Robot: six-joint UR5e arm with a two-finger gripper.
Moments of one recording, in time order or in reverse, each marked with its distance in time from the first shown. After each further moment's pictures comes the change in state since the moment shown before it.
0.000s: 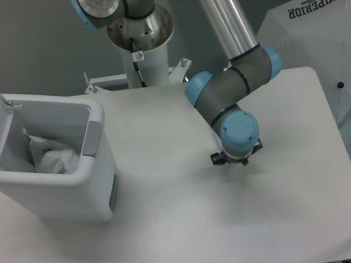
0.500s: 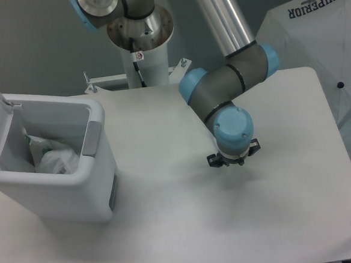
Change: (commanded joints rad) arm -0.069 0.083 0.081 -0.002 -0.087 -0.002
